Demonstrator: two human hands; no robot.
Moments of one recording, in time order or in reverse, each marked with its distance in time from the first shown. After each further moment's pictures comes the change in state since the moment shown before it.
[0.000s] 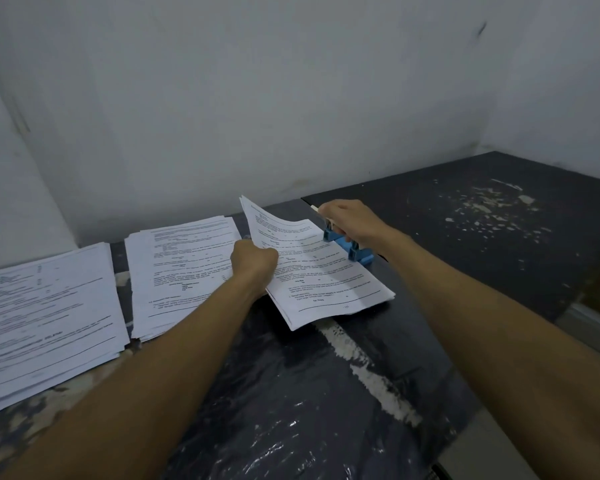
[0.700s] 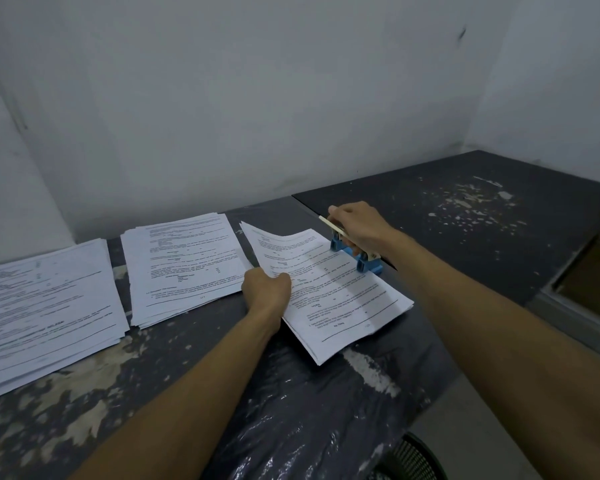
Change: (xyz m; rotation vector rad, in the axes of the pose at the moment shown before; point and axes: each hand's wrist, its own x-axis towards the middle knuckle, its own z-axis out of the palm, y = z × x) left_hand -0.077 -0.032 0.016 -0.156 -0.001 0.021; right_hand -0.039 0.008 -0.018 -0.103 0.086 0.102
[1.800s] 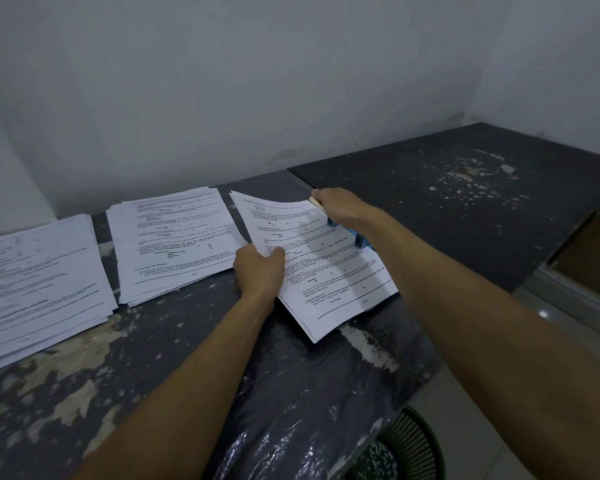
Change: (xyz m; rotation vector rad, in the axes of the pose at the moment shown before) left_hand -0.001 -0.012 -0.002 -0.059 0.009 0.092; right_hand 0.002 -0.019 0.031 -0.471 -0.154 -0.078
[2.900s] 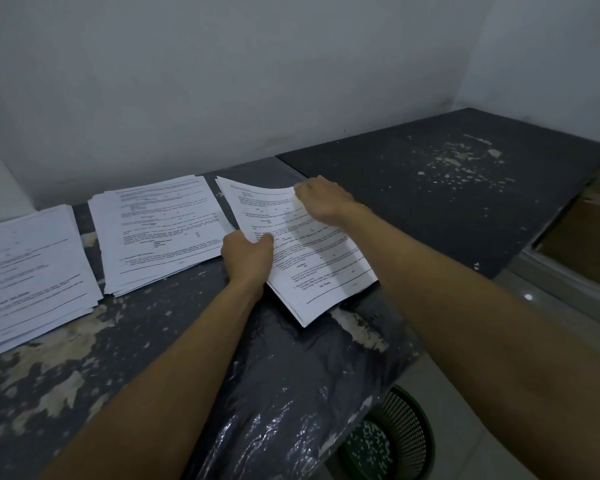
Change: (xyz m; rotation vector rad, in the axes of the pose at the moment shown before) left_hand 0.002 -0.002 -0.001 0.009 -0.009 0.014; right_hand -0.005 -0.001 0.018 0.056 0.029 0.028
